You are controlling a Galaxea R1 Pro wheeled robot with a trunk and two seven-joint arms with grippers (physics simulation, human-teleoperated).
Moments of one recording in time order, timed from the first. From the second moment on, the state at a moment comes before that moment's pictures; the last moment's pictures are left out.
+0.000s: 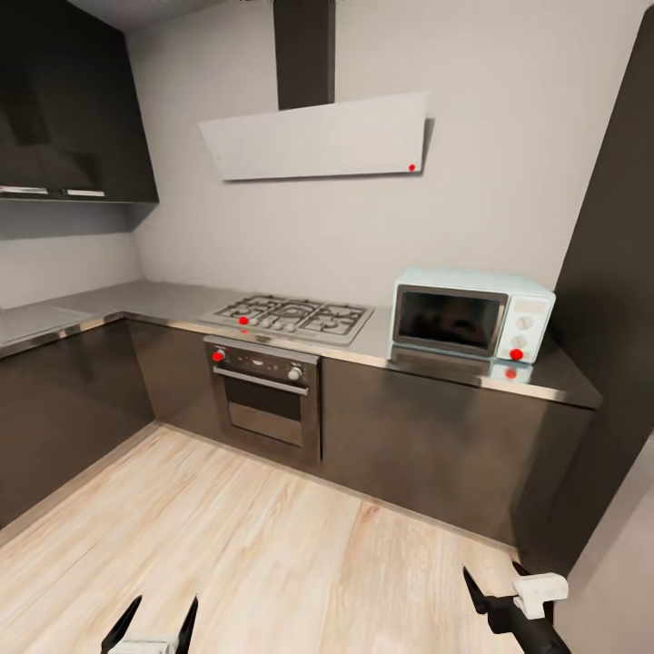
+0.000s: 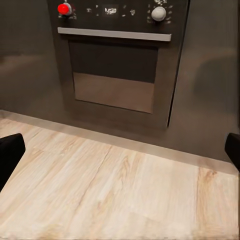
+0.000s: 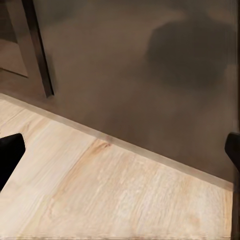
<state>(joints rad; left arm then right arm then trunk) 0.20 0.04 0.10 -1.15 0.08 -0.54 -0.16 0.05 -0.10 -0.21 -1.15 0.01 -0.21 0.28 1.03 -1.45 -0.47</state>
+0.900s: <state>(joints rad) 0.20 0.04 0.10 -1.15 0.08 -0.54 -0.16 0.05 -0.10 -0.20 -1.15 0.00 -0.21 0.28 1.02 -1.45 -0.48</state>
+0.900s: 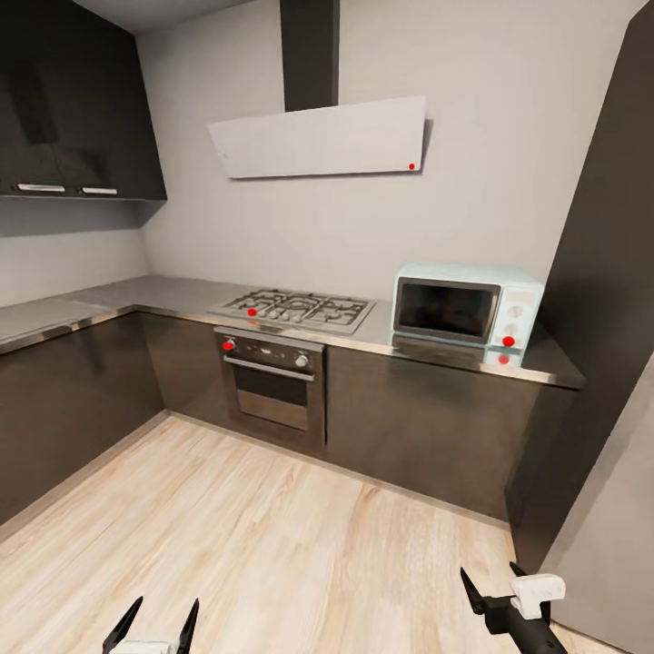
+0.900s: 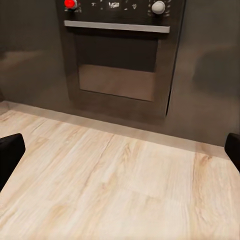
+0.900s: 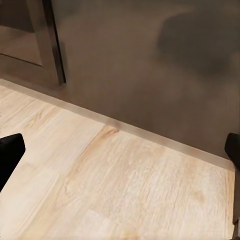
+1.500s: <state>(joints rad) 0.20 0.05 0.10 -1.15 0.07 -0.54 -0.16 0.05 -0.09 -0.20 -1.14 0.00 -0.21 0.28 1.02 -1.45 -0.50</state>
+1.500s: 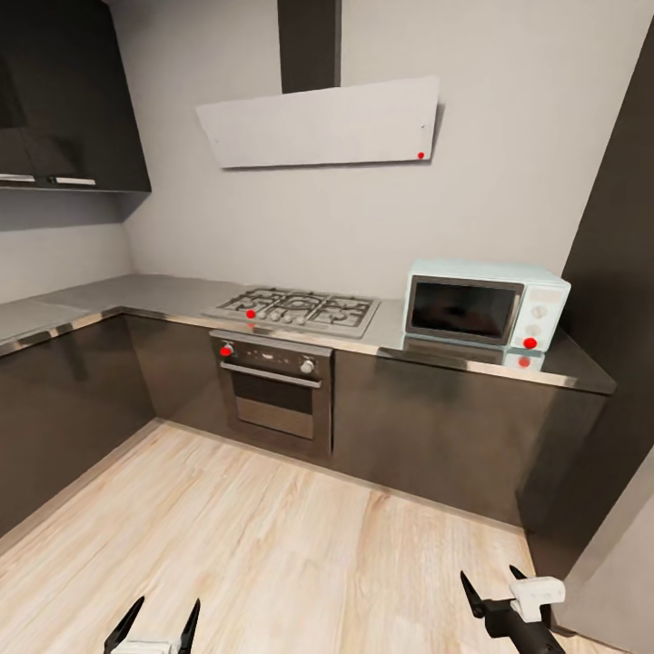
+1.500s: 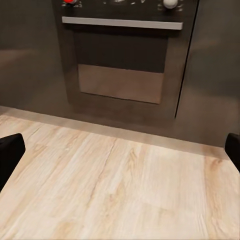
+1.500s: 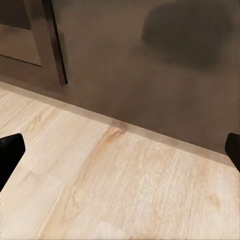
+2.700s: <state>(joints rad) 0.20 0.04 0.10 -1.13 0.08 -0.54 -0.16 0.05 -0.09 -0.20 -1.13 0.01 -0.21 0.28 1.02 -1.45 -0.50</state>
